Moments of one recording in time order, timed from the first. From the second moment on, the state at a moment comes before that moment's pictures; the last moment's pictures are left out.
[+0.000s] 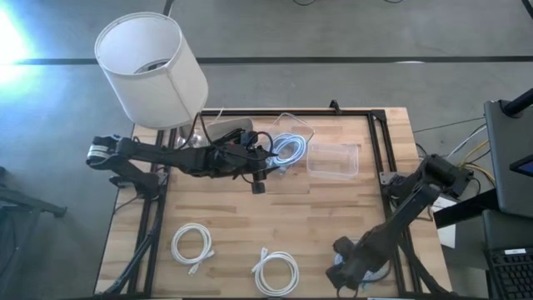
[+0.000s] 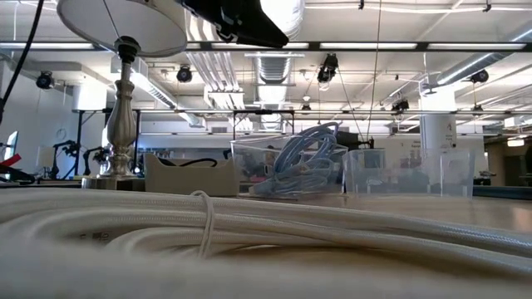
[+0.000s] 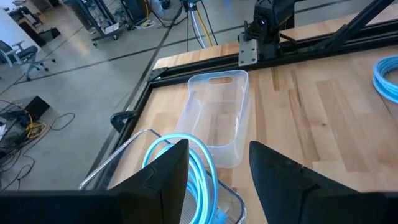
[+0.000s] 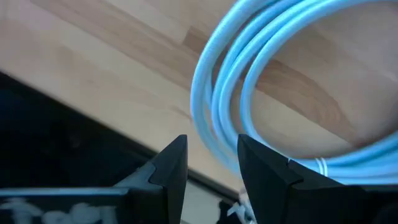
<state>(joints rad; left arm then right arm) -0.03 1.44 1.11 0.00 -0.31 0.22 0.85 1.71 1.06 -0.62 -0.16 1.98</state>
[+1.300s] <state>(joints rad) -0.03 1.44 1.09 0.02 -0.22 0.30 0.85 1.85 1.34 -0.84 0.12 1.49</state>
